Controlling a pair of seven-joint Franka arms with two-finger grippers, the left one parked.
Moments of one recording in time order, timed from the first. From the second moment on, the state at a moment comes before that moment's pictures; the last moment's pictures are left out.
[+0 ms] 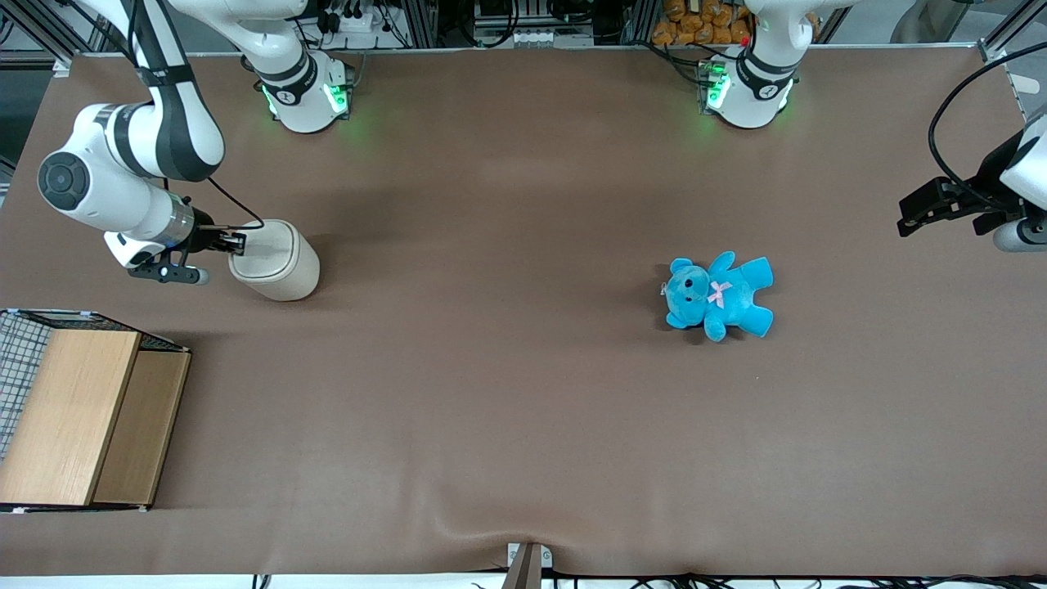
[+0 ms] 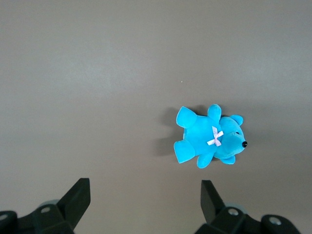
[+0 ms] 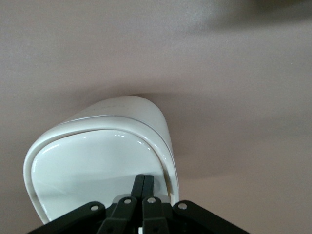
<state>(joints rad) -0.04 -0.01 -0.04 -2.39 0.05 2.20 0.02</state>
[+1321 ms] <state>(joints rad) 0.01 -0.01 0.07 -2.07 0.18 1.75 0.18</state>
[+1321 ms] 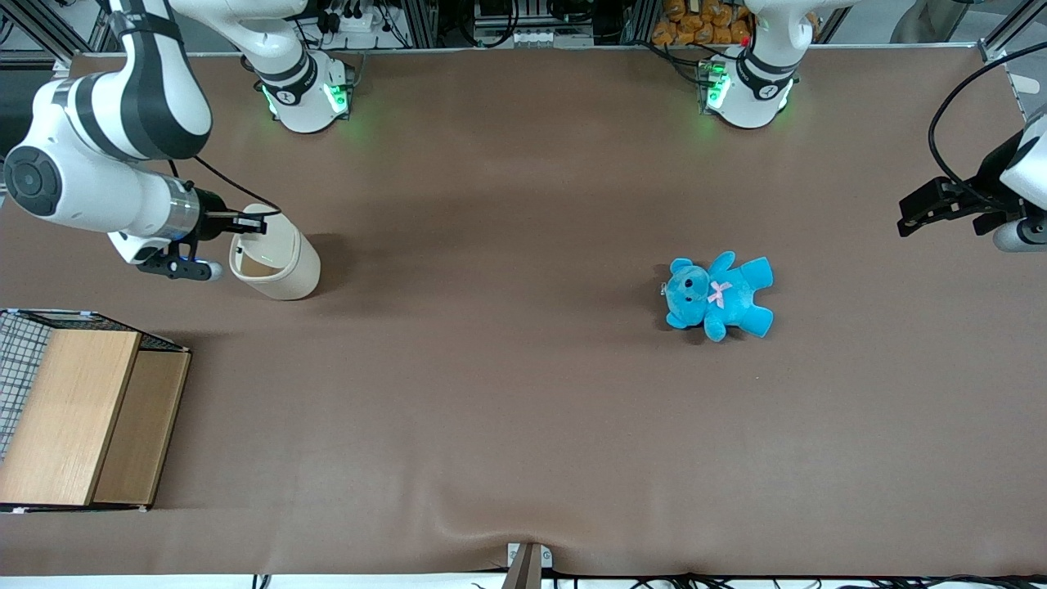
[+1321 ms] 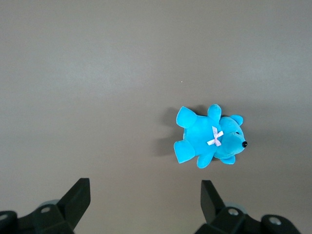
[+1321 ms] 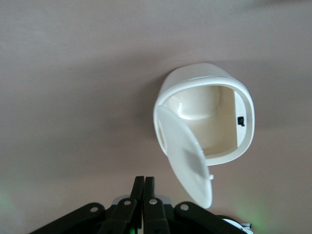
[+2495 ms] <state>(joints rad) -0.02 0.01 0.04 -1.48 0.03 1.45 0.20</state>
